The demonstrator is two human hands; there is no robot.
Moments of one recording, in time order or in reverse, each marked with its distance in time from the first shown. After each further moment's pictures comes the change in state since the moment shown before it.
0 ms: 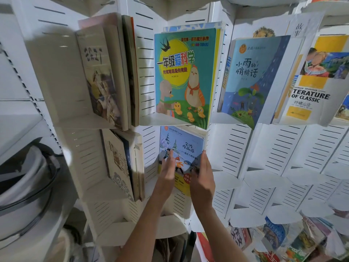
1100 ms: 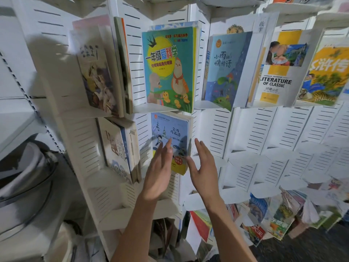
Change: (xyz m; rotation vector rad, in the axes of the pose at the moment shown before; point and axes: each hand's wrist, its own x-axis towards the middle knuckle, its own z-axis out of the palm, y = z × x) left_hand -0.079 0.042 -0.006 0.173 0.068 0.144; right_hand -0.024 -0.037 -0.093 0.101 -0.204 0.069
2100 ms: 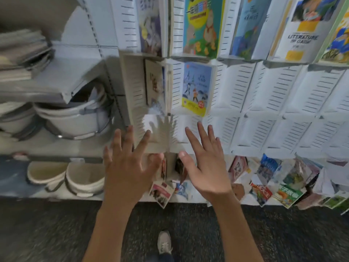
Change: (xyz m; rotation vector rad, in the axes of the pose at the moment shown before) left_hand -0.333 0.039 -0.095 0.921 0.261 -0.025; right_hand -0.244 -0.112 -0.117 -0.168 -0.440 -0.258
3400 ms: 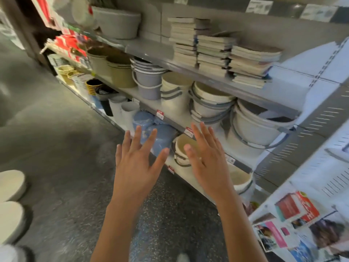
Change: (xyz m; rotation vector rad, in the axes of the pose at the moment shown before) left_hand -0.265 -0.507 -0.277 -0.078 0.305 -0.614; right_hand -0.068 -0.558 0.327 0.266 -0.288 -0.547
